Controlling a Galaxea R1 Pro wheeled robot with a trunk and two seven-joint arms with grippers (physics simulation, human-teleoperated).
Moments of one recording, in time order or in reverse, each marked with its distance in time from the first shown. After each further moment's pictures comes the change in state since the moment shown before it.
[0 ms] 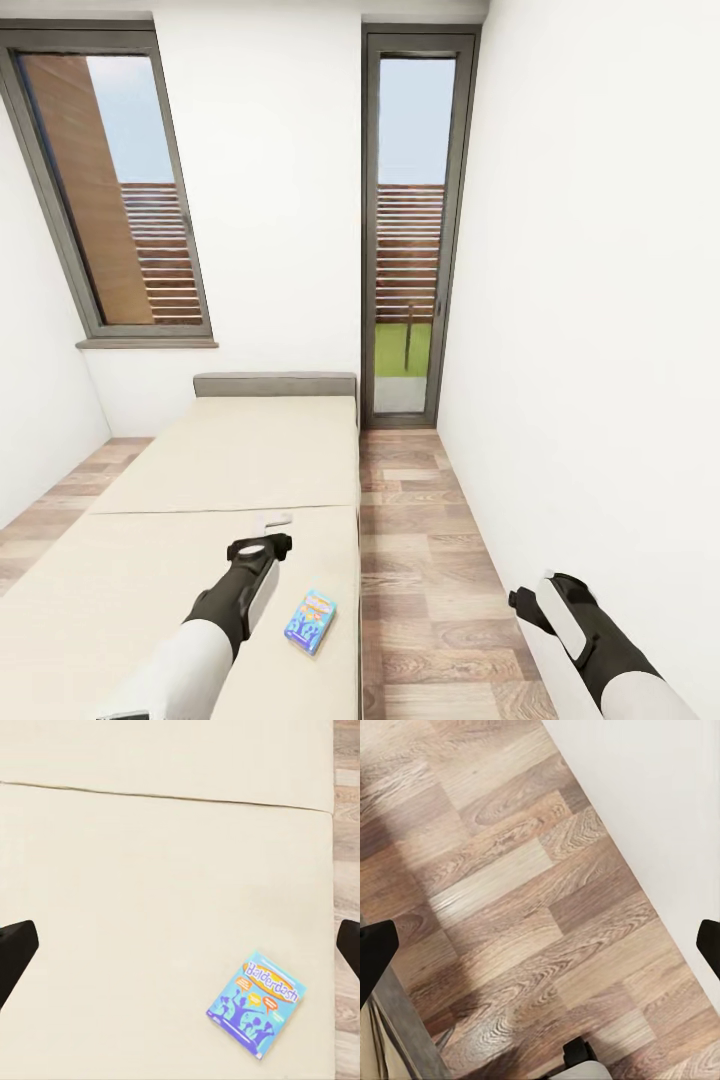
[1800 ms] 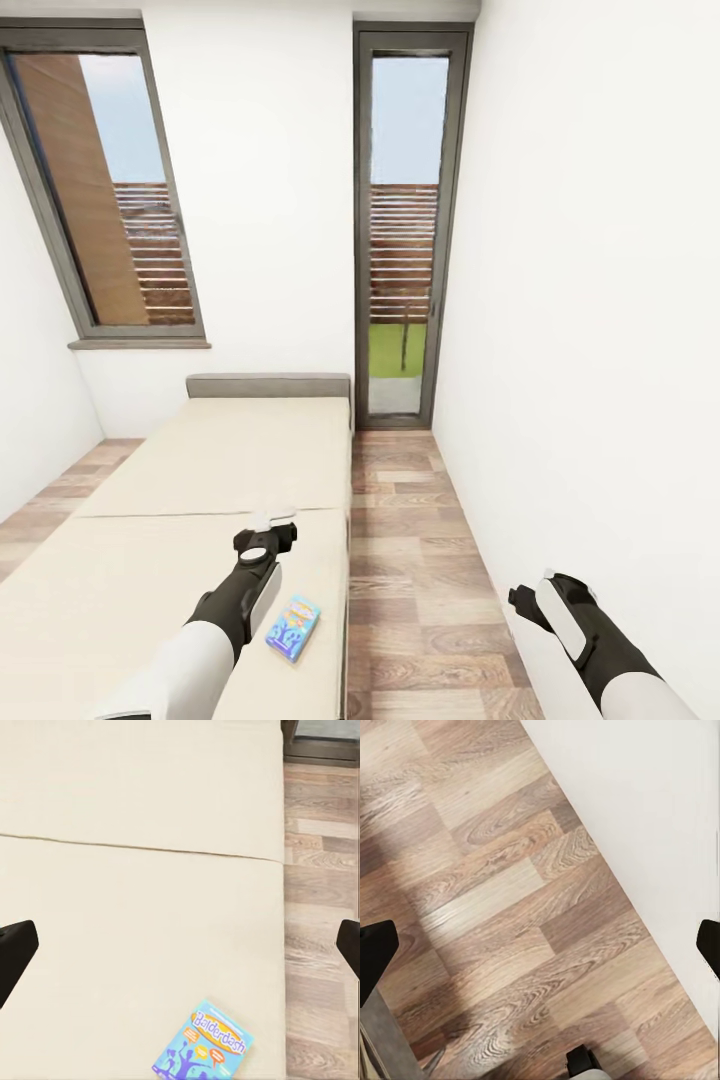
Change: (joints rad) left arm 0.000 0.000 -0.029 0.021 0.001 -0.150 -0.036; right arm 0.001 0.001 0.001 0.000 0.000 -0.024 0.004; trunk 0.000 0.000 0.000
